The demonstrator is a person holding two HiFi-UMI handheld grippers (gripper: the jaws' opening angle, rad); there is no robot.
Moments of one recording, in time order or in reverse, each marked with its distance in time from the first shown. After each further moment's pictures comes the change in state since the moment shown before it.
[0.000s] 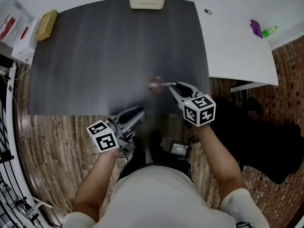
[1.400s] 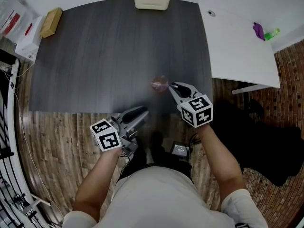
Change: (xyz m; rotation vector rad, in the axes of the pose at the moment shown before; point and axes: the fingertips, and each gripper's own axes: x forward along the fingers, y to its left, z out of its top) left arm -0.001 -0.007 -0.002 0.003 -0.004 -0.008; right arm 0.007 0.015 0.001 -0.115 0.016 -0.001
